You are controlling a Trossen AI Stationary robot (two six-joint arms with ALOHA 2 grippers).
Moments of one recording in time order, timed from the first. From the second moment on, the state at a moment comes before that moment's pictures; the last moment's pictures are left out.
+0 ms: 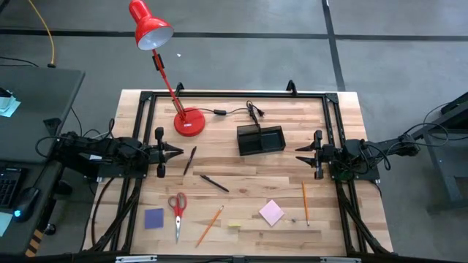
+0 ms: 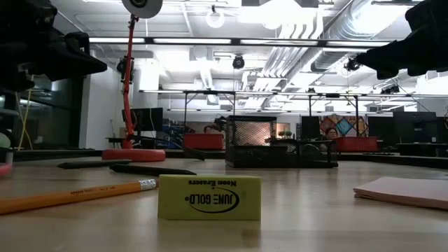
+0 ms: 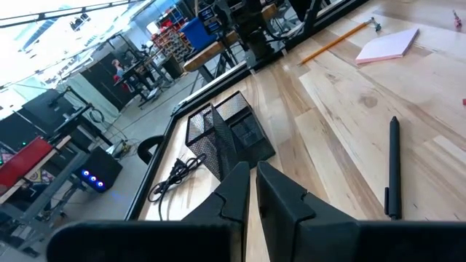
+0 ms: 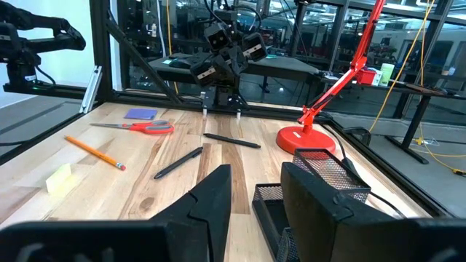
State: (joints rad) left arm -0.08 0.04 0.09 -0.22 -0.31 0.55; right arm 0.23 0.01 0.05 -0.06 0.28 -0.13
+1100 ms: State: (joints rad) left arm -0.08 0.04 0.09 -0.22 -0.31 0.55; right arm 0.23 0.01 0.05 -0.03 0.33 -0.06
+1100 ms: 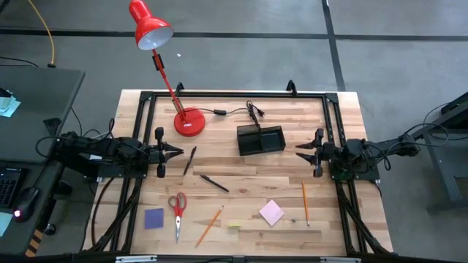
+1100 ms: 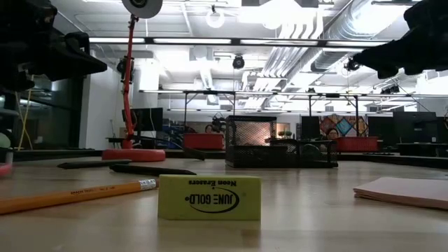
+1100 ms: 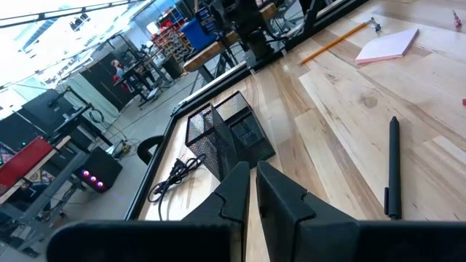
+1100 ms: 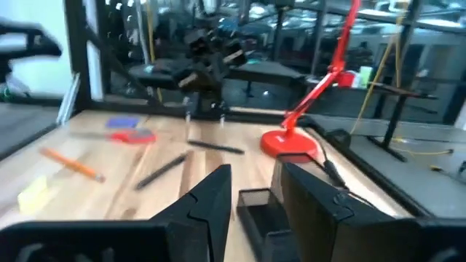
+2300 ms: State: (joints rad) left arm -0.08 0.04 0.09 -0.03 -0.35 0.55; right arm 0.23 0.21 0.03 0.37 0.14 0.18
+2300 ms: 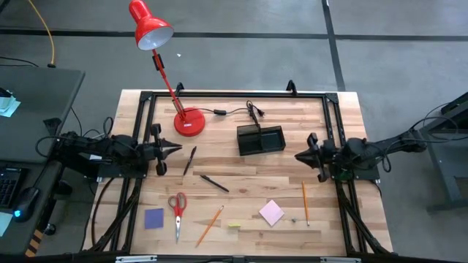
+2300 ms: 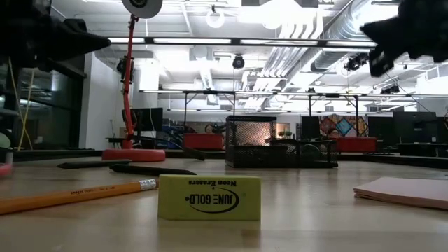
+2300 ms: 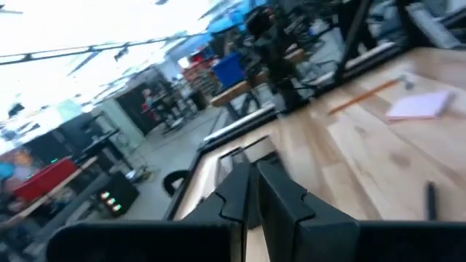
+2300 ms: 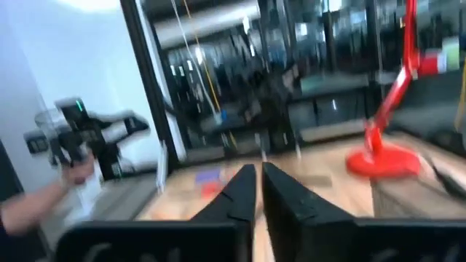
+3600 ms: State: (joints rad) left arm -0.08 0.04 0.09 0.26 -0.33 0.59; right arm 0.41 1.54 0.64 0.68 0.25 0.11
